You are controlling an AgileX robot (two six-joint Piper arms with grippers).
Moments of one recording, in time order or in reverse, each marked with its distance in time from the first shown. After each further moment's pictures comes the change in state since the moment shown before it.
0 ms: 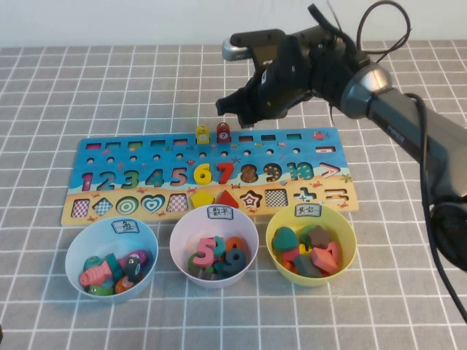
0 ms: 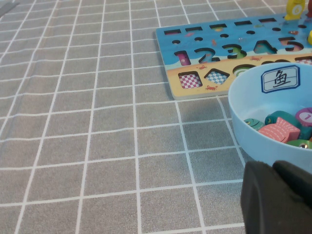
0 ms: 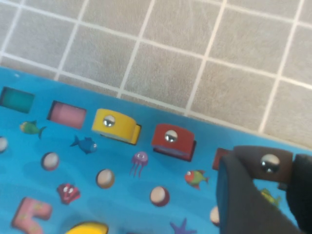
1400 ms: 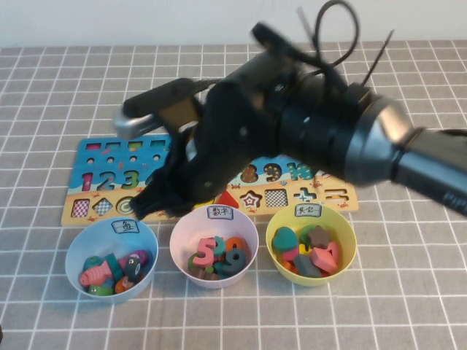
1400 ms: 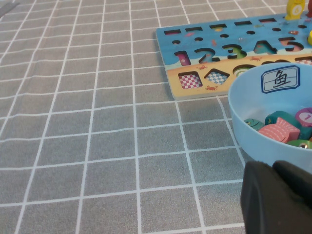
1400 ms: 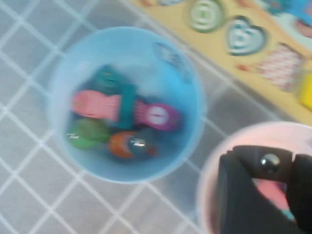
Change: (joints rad) right arm 0.366 -0.476 0.532 -0.001 0.028 -0.026; left arm 0.000 0.000 0.000 0.000 0.000 0.000
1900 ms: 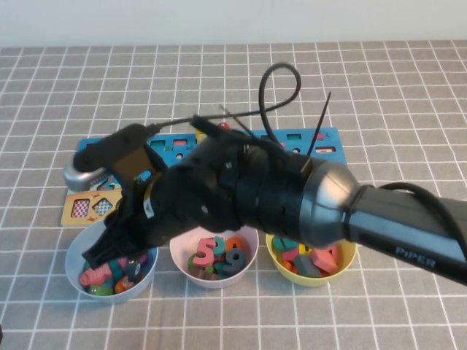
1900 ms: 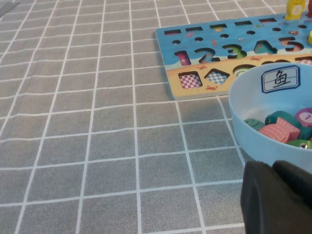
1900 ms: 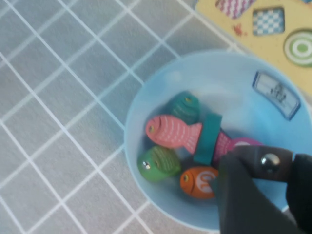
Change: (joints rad) right arm 0.114 0.043 0.098 0.003 -0.289 -0.002; left arm 0.000 0.000 0.000 0.000 0.000 0.000
